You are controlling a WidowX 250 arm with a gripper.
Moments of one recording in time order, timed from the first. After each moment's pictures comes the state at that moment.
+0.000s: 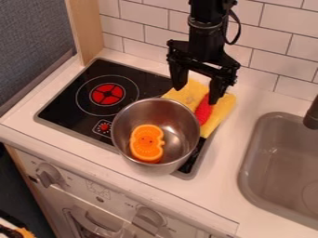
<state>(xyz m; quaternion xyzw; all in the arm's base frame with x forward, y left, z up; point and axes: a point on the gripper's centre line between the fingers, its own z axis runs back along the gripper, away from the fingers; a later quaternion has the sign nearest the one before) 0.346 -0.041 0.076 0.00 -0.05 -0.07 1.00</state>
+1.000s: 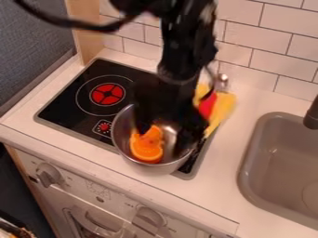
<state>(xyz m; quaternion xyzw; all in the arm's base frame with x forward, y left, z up) 0.254 -0.026 0.051 0.07 0.00 -0.05 1.00</state>
